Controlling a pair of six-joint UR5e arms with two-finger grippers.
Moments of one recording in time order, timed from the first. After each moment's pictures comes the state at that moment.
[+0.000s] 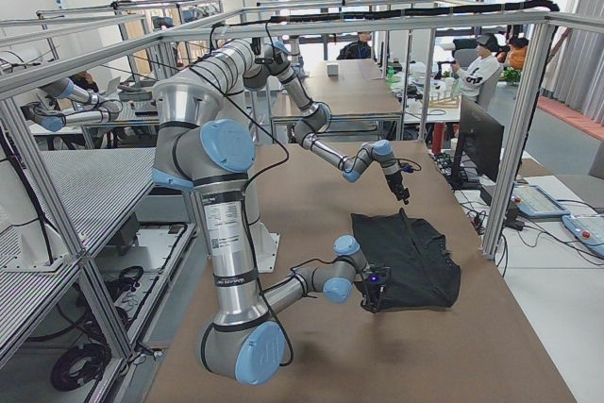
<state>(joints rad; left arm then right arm) -0.90 -2.23 -1.28 -2.09 -1.84 -1.44 0.64 -1.27 1.64 -0.99 1.65 1.55</state>
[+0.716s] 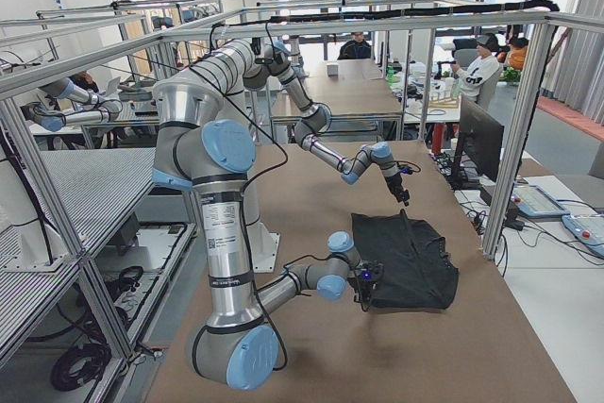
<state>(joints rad) -0.88 -2.23 -1.28 -2.09 -1.81 -1.47 0.63 -1.33 1.74 -1.00 1.70 1.60</state>
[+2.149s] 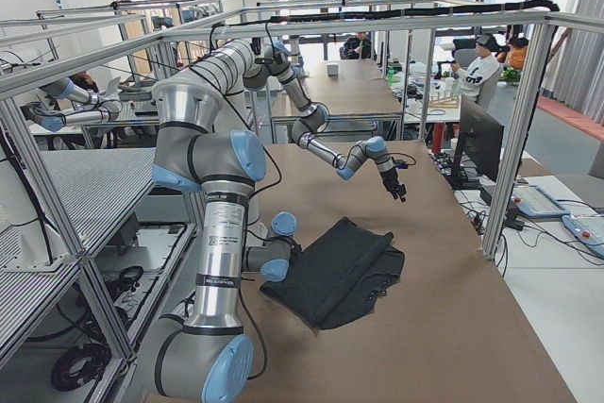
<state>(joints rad) -0.88 -2.18 -1.40 -2.08 -1.82 -1.57 0.26 -1.60 2.18 -0.96 2.12 1.88</state>
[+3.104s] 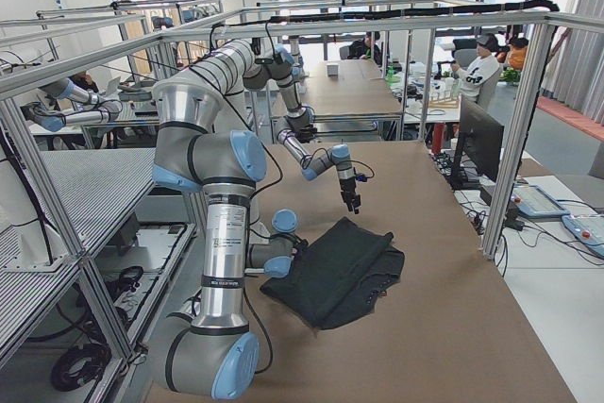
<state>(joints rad) -0.65 -1.88 -1.73 -2.14 -1.88 -1.76 0.26 -1.53 2.14 -0.95 1.99 1.87</state>
